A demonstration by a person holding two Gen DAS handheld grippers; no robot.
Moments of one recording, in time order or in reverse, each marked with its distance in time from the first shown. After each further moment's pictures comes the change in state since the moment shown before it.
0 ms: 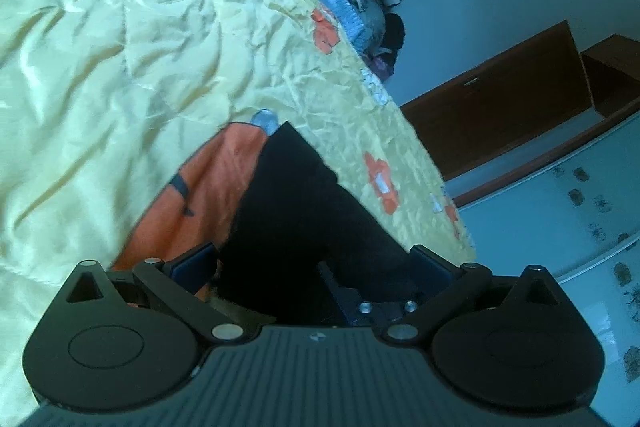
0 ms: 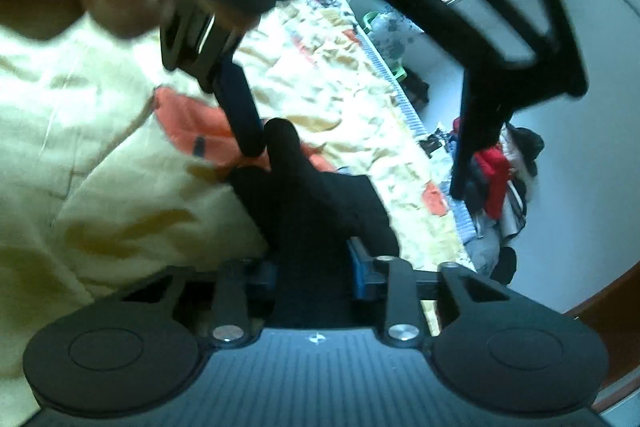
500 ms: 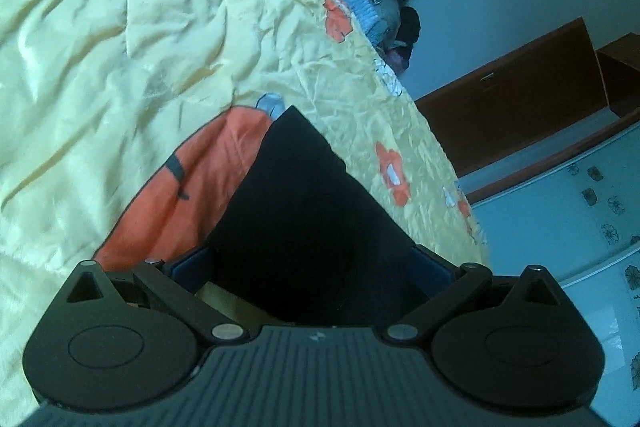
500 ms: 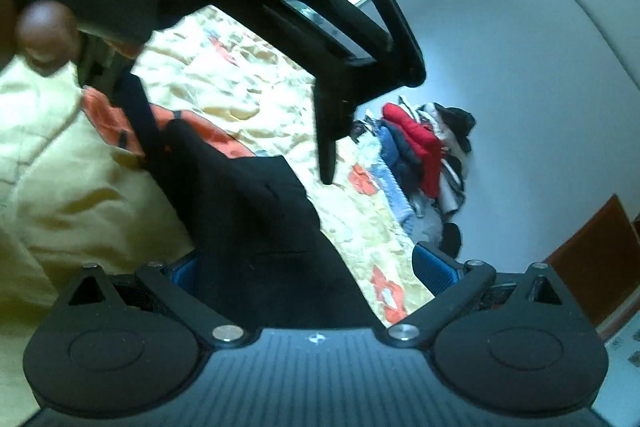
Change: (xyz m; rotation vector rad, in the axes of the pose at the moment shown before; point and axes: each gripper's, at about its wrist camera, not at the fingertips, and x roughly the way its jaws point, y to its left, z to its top) left arm 0.011 -0.009 -0.005 -0.021 0.010 0.039; right arm -0.030 -0.014 -0.012 0.100 -0.002 -0.169
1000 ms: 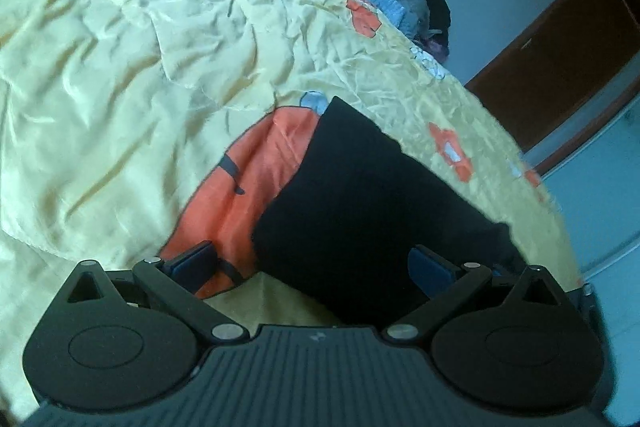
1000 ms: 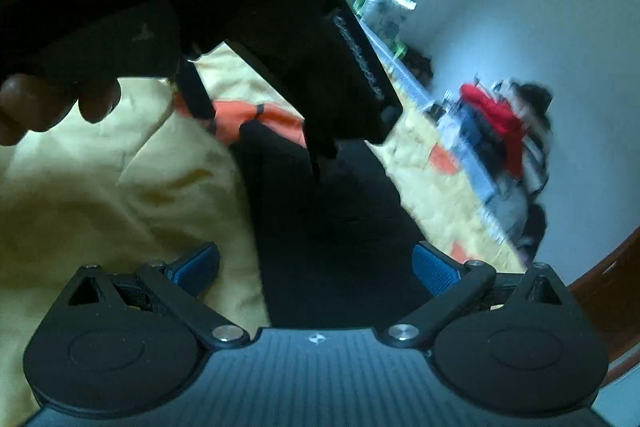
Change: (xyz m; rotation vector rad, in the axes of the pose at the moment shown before) left arm -0.004 -0.005 -0.021 0.163 -0.031 0.208; right arm -0.020 -0.007 -0.004 0.048 0.040 0.218
